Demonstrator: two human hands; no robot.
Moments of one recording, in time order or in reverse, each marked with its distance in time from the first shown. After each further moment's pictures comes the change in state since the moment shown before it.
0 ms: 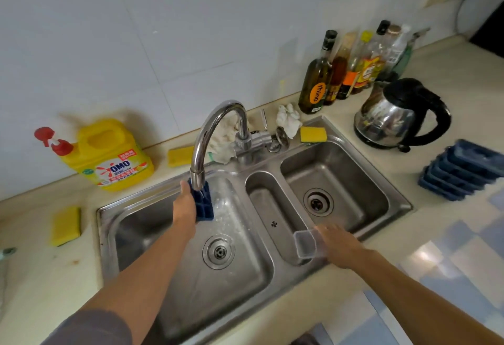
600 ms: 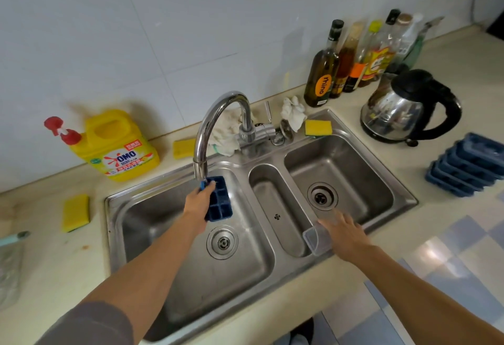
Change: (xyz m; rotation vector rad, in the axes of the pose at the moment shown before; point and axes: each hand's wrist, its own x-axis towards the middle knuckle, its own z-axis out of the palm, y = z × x) left_hand -0.021 -0.012 0.007 -0.017 -0.077 -0.002; right_hand -0.007 0.004 0.001 -0.186 0.060 0.056
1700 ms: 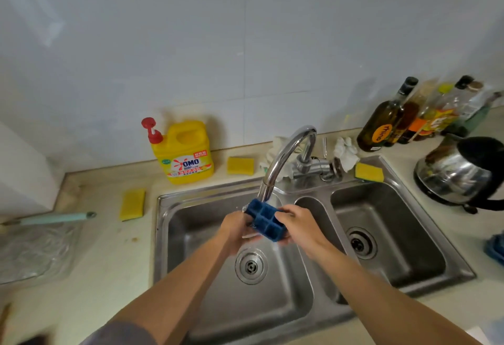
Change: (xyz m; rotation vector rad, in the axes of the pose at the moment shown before) left_hand -0.031 0.019 -0.045 -0.091 -0.270 -0.044; right_hand 0.008 -0.222 -0.108 1.250 0.018 -0.186
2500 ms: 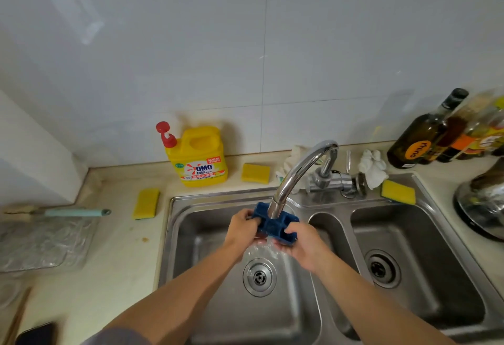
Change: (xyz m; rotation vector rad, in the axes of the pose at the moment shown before) left_hand 0.021 0.010 0.004 0.210 0.203 0.187; right_hand 0.050 0.009 0.008 0.585 -0.132 0.331
